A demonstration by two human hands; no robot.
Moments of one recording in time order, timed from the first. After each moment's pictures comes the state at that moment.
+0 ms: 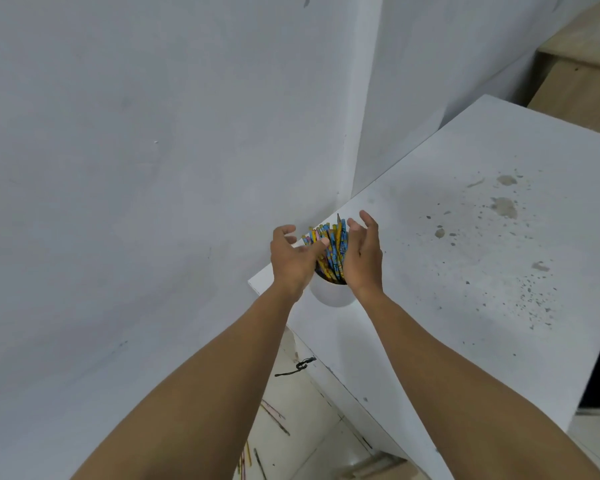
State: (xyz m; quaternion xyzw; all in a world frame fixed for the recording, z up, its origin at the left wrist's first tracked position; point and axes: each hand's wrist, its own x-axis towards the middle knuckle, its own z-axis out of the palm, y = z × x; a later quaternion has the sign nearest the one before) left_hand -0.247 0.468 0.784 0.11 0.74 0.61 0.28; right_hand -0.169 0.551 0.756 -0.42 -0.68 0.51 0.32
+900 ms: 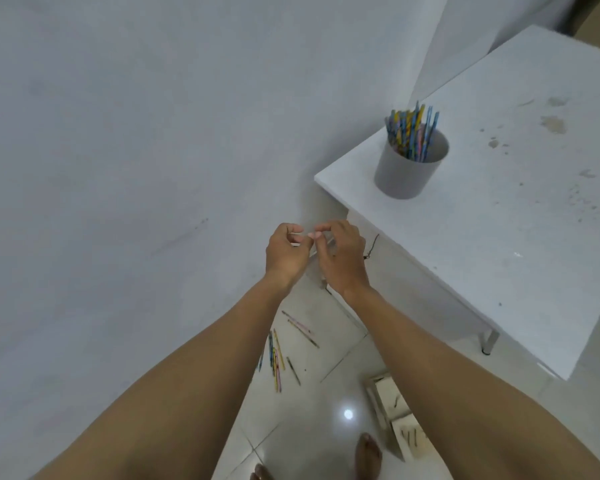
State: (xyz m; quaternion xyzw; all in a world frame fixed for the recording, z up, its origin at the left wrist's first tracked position) left_hand -0.240 0.201 0.698 0.14 0.78 0.53 0.29; right_hand -0.163 0.279 0.662 -0.33 -0.83 0.34 0.29
